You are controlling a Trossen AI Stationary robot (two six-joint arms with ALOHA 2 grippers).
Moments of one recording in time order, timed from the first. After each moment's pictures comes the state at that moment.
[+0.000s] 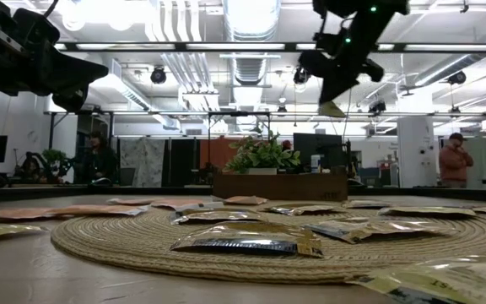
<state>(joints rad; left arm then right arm) 0.00 0.02 0.01 0.03 -0.05 -0.09 -0.28 1.38 1.10 -0.60 0.64 0.49</state>
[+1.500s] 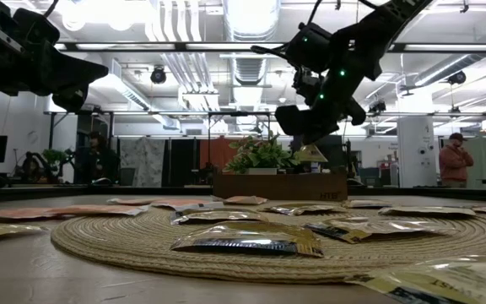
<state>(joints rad) 0.00 0.03 0.01 0.03 -0.05 -0.09 -0.27 1.66 0.95 -0.17 0.81 0.52</state>
